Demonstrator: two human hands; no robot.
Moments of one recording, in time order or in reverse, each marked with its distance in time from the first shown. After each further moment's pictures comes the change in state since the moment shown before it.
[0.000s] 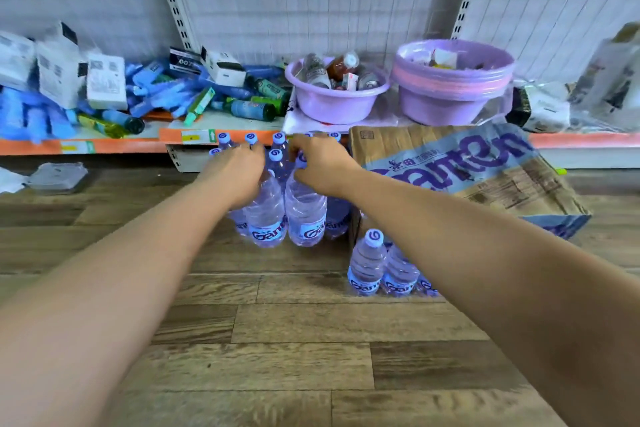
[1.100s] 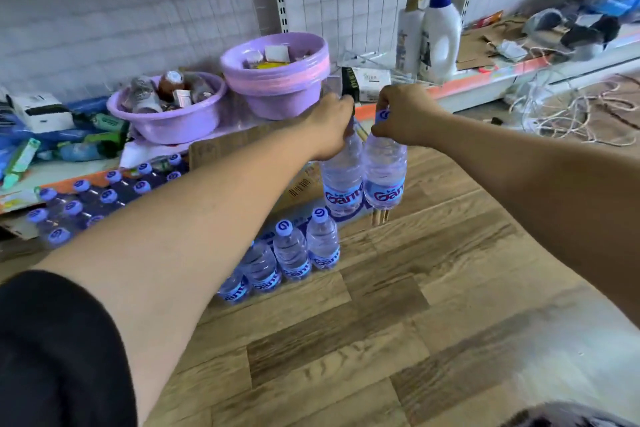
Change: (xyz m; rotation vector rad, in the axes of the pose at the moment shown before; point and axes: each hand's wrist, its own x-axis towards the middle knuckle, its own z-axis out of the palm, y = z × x) left_hand 0.039 0.402 -0.099 -0.220 0.078 0.558; right_hand -0.215 0.251 -0.227 -0.236 0.219 0.609
